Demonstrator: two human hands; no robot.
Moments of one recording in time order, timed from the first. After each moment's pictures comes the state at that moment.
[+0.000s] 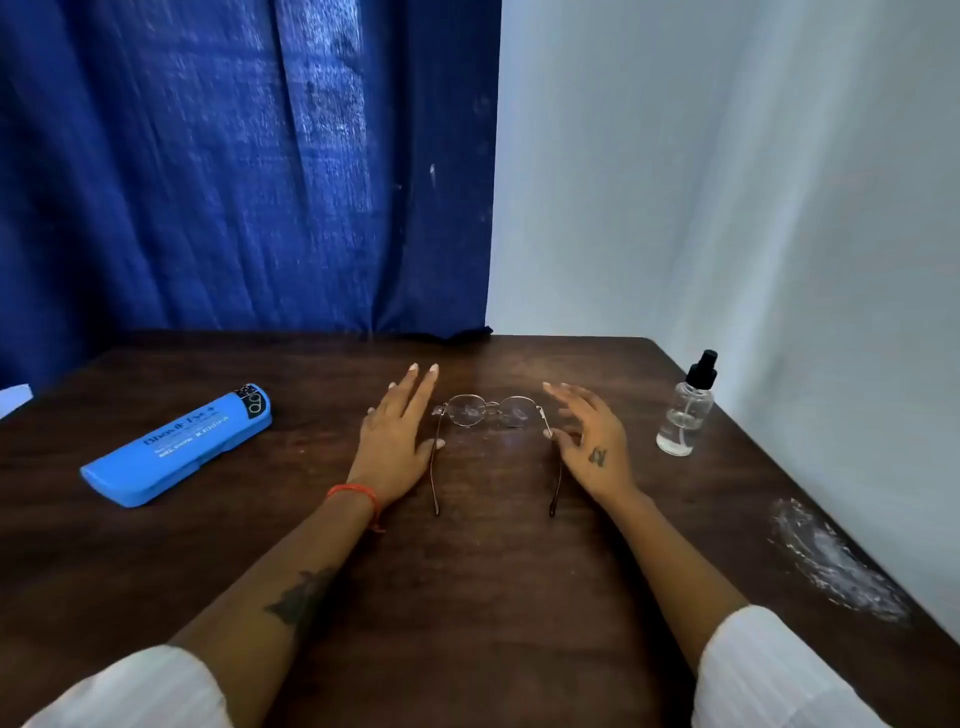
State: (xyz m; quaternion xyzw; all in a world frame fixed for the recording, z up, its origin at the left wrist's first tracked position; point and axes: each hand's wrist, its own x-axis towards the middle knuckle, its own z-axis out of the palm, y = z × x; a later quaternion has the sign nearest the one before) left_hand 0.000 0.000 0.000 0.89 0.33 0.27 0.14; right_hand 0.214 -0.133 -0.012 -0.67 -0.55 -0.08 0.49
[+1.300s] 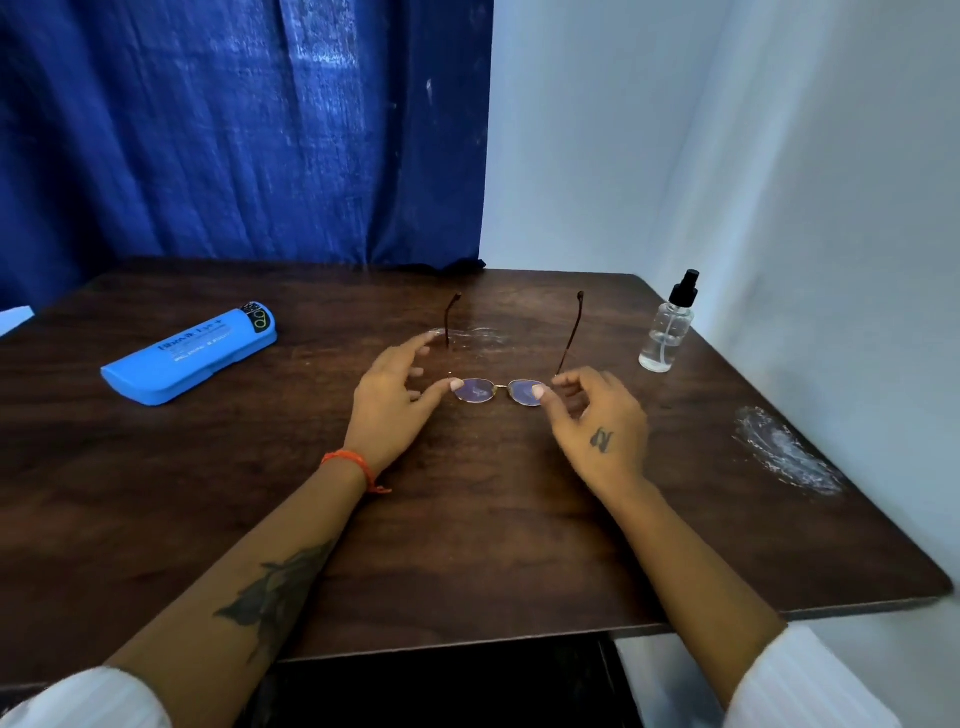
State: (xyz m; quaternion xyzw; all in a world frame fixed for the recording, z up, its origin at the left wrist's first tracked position) left_hand -0.039 -0.074 0.000 0.81 0.30 0.40 0.31; right_hand 0.120 -0.218 0.003 -0.77 -0.44 -0.17 0.44
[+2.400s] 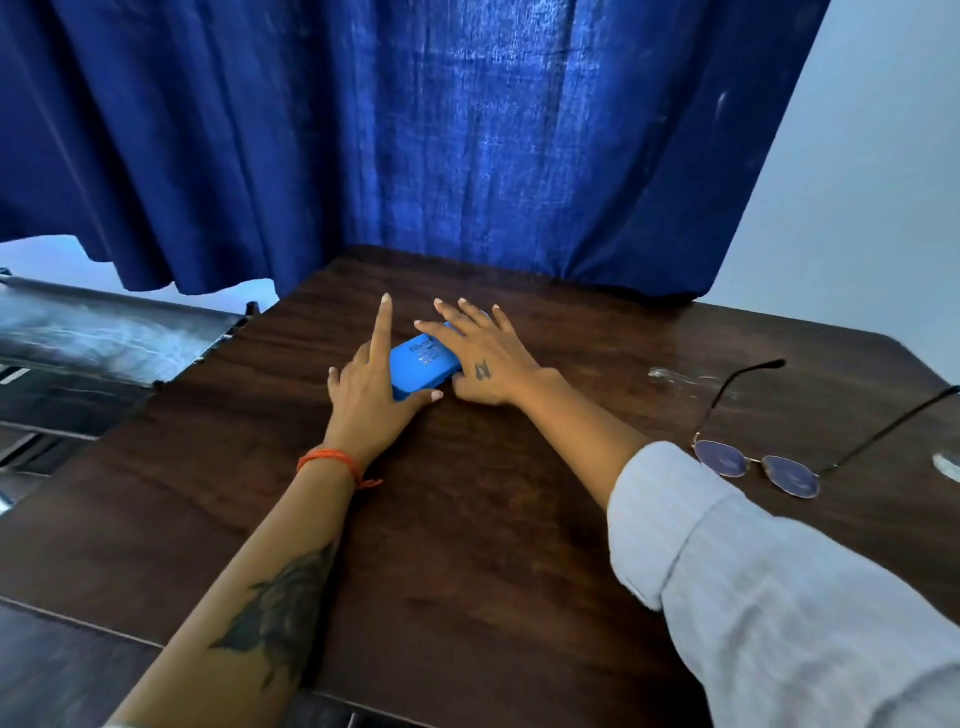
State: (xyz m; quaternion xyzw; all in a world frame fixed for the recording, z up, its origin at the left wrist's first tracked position) left_hand -0.234 0.052 -0.008 0.76 0.51 0.38 0.16; right_hand -0.072 0.058 0.029 -0.60 -0.80 -0.04 0.04
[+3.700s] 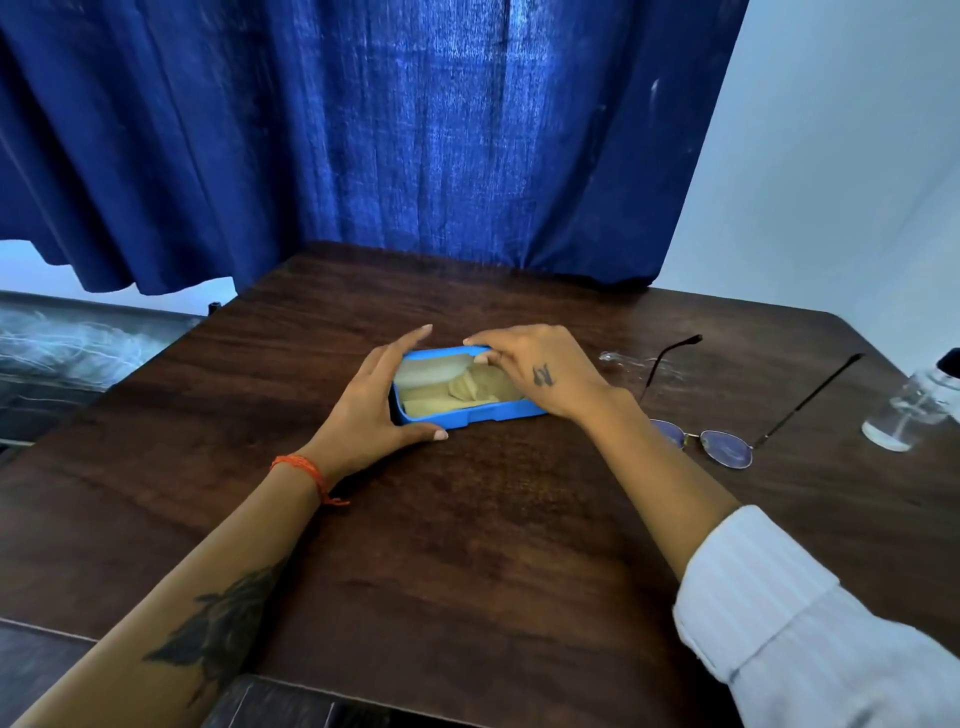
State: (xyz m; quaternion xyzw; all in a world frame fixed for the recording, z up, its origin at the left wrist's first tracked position) left_hand -0.209 0.015 0.000 0.84 0.33 0.34 0.27; right_hand 0.004 -0.024 0.047 -0.57 -0.79 -0.08 0.20
